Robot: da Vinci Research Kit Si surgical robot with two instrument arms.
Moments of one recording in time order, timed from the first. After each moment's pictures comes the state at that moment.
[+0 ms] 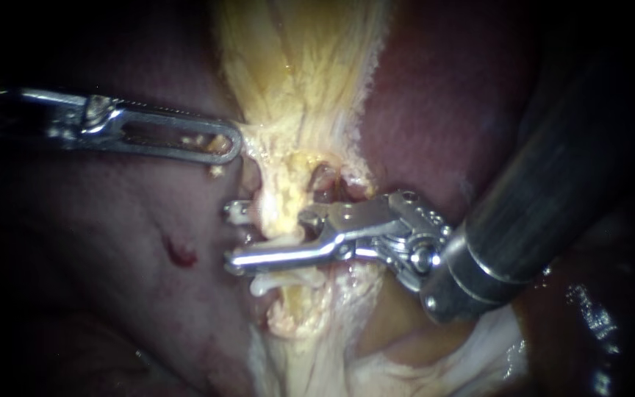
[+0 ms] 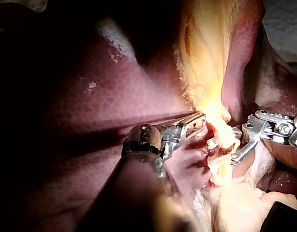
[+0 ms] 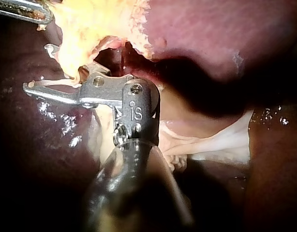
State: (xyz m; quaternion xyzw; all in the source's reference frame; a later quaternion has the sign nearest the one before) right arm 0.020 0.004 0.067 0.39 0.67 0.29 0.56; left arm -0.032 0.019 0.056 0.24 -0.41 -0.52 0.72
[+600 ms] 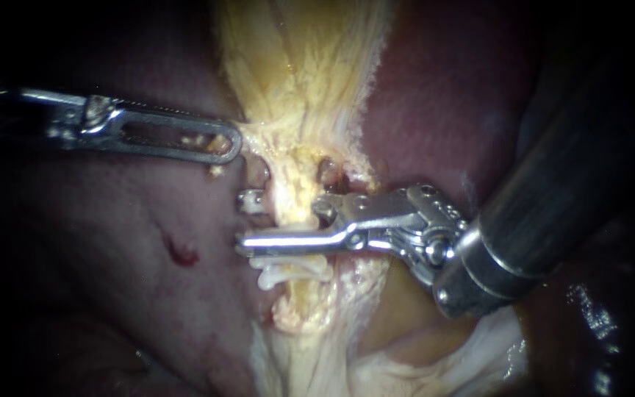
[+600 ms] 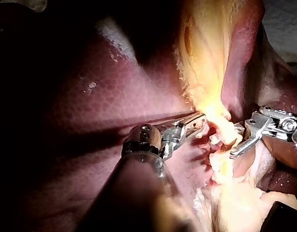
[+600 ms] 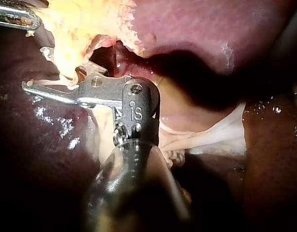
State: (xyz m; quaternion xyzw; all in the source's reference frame) right arm 0.019 0.004 0.067 0.38 0.66 0.31 0.57; left arm -0.032 0.019 0.056 0.24 -0.41 -0.51 0.72
